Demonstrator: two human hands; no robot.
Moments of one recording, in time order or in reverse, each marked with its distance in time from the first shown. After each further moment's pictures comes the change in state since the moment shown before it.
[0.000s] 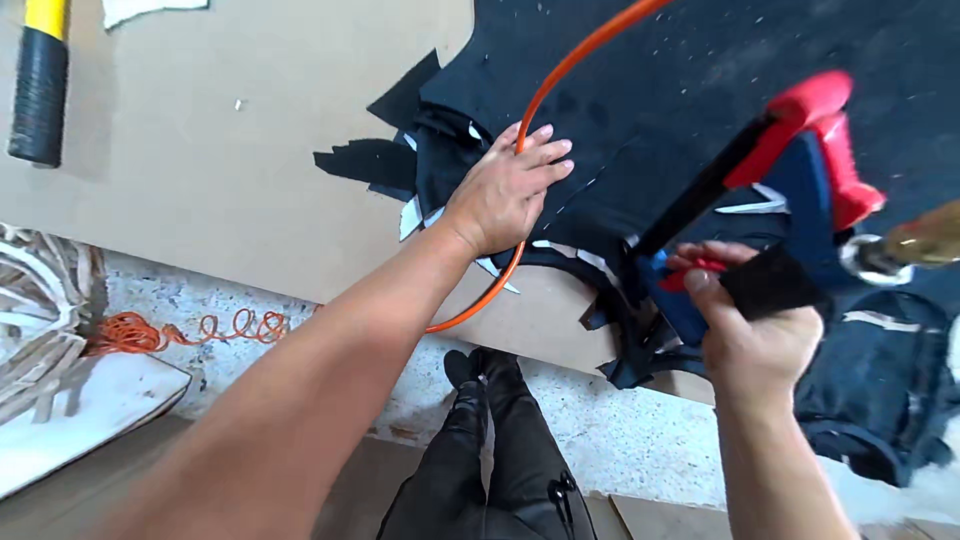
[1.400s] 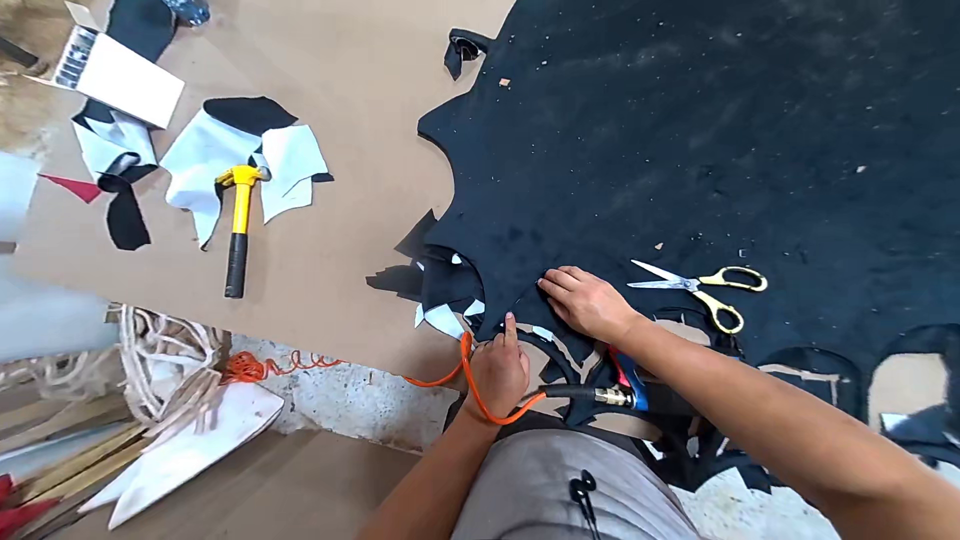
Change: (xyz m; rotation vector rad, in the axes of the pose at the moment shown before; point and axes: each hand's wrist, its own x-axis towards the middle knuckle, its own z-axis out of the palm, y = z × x) left_hand -0.018 0.161 0.010 0.259 -0.302 -0.847; right_hand 0.132 0.057 0.025 -0.724 -0.740 -0.600
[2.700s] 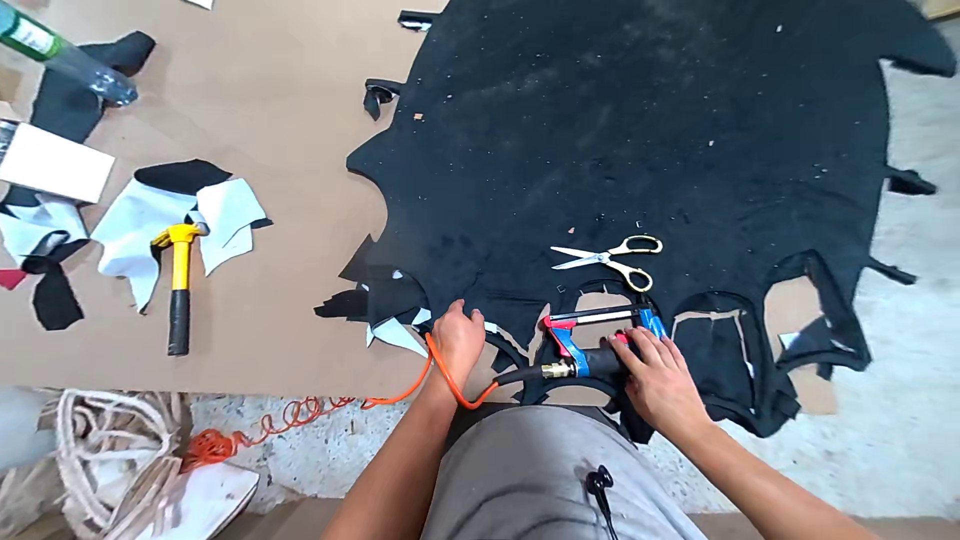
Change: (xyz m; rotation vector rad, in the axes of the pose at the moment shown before) left_hand 0.045 0.047 -0.045 -0.184 -0.208 -0.358; right_hand -0.255 -0.073 -0.041 -0.196 -0.031 0.717
